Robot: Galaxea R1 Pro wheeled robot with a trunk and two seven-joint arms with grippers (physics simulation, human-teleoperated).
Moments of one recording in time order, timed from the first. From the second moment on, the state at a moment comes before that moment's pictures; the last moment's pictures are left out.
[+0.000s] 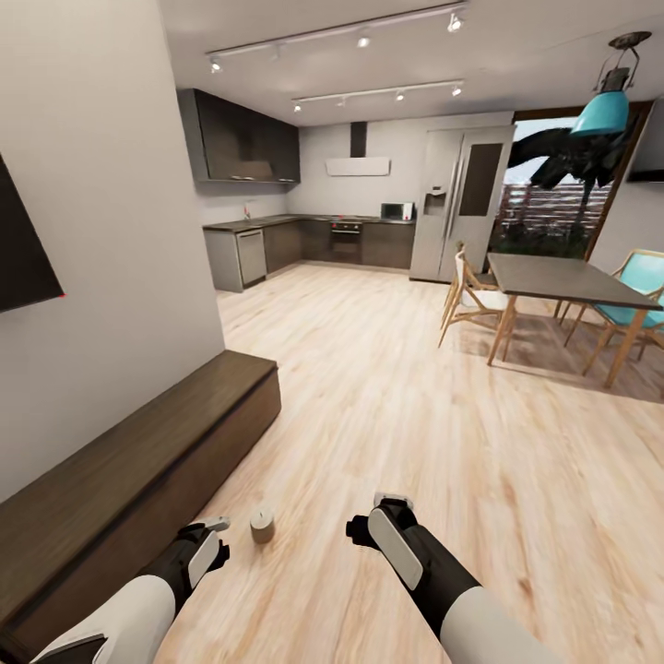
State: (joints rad) left arm -0.70 -0.04 0.27 -0.31 0.04 0.45 0.39; right arm -0.61 0.14 0.45 -0.78 -0.77 0.66 -0.62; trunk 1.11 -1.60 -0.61
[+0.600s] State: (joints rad) left arm -0.70 -0.04 0.27 -0.31 0.04 0.45 0.39; right arm -0.61 0.14 0.45 -0.78 -0.77 0.66 -0.62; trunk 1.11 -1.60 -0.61
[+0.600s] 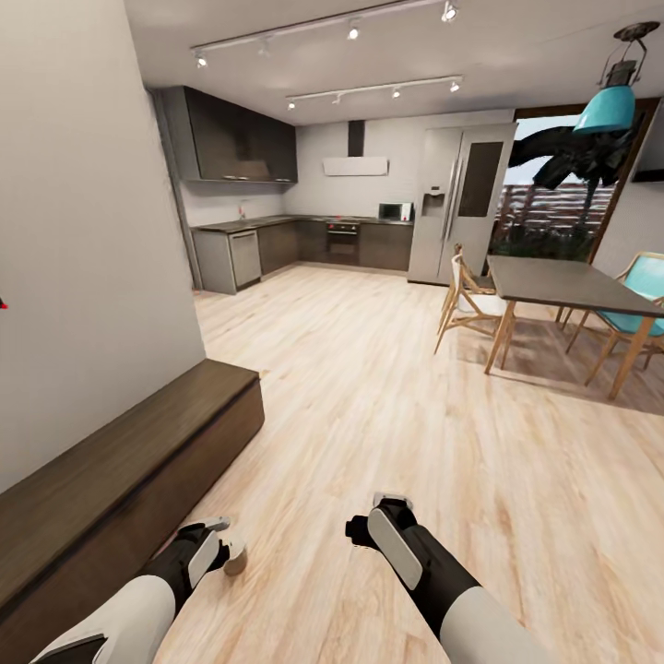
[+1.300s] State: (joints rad) left arm -0.70 -0.04 0.27 -0.31 0.04 0.45 0.39; right arm -0.61 0.15 0.45 -0.78 -0.77 0.66 -0.62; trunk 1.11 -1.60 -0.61
